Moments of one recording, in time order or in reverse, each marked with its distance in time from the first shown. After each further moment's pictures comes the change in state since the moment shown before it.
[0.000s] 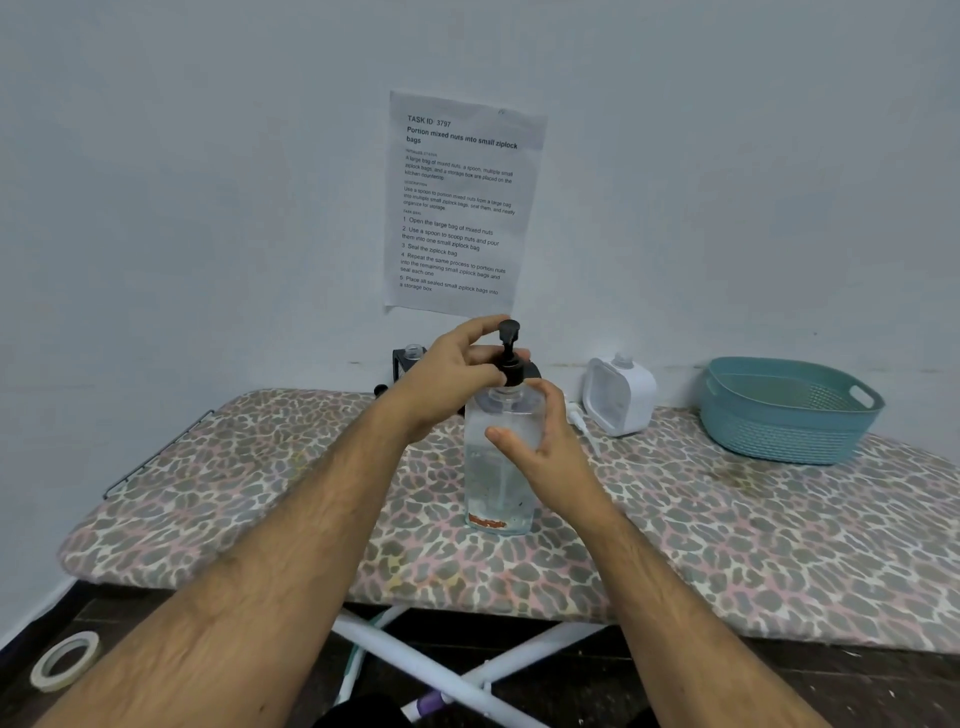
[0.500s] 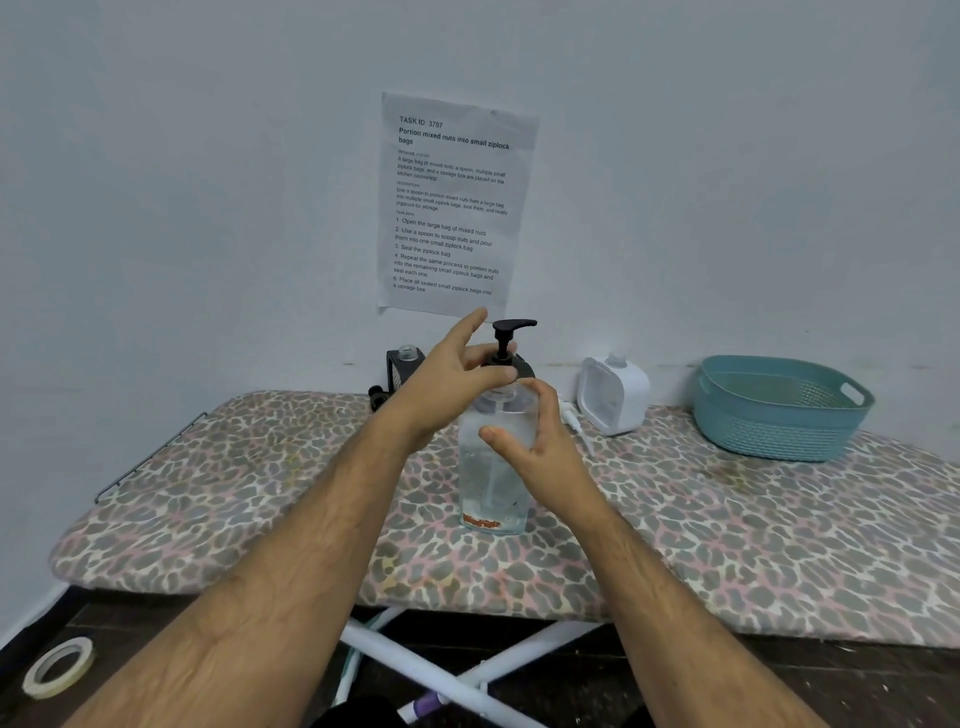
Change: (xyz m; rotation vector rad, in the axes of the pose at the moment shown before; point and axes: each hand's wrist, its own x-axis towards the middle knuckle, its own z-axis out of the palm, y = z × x) left_hand -0.002 -0.003 0.009 -0.015 0.045 -0.015; right_hand 0.002 0.002 0.000 0.000 0.000 -0.006
